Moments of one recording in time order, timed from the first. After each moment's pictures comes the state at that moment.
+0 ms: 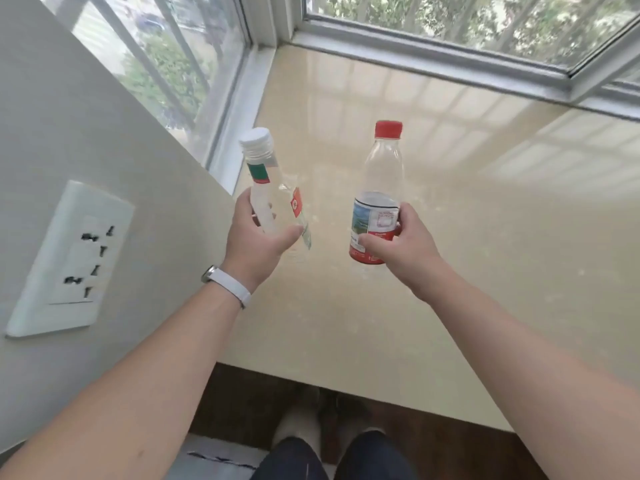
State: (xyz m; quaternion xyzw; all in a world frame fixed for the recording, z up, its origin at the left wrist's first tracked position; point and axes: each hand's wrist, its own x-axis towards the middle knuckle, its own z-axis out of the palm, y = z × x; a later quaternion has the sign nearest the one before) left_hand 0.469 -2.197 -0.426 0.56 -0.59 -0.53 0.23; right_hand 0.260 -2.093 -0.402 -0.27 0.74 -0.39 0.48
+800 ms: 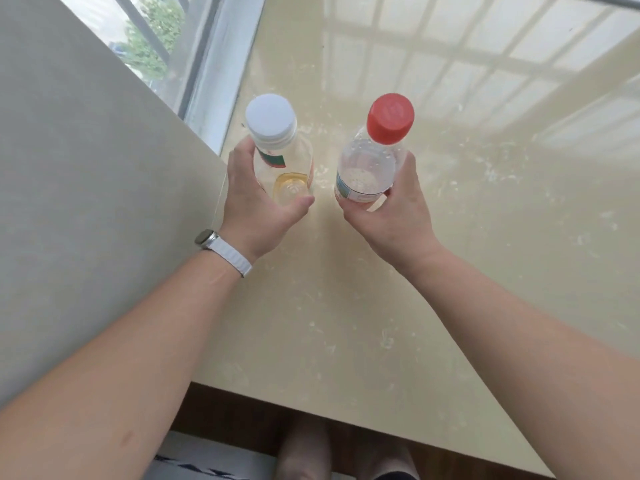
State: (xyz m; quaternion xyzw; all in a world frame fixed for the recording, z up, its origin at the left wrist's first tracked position) left_hand 0.473 -2.245 -0.566 0.53 -0.69 -0.42 0.27; right_hand 0.296 -2.146 -0.538 -0.40 0.75 -0.42 0.33
